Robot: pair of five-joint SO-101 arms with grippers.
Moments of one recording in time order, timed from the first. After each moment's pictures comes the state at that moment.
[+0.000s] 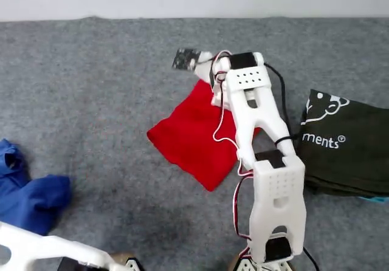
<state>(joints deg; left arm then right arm) -76.0 -38.5 31.3 88.5 -36.2 -14.6 36.1 -35.3 78.0 55.1</state>
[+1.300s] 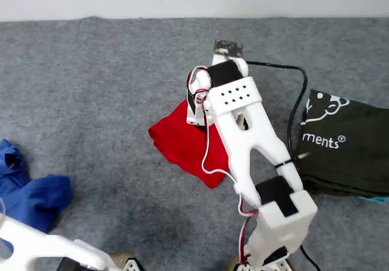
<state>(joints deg) -71.2 -38.5 31.3 88.5 -36.2 -25.0 14.5 -18.8 96.4 -34.4</state>
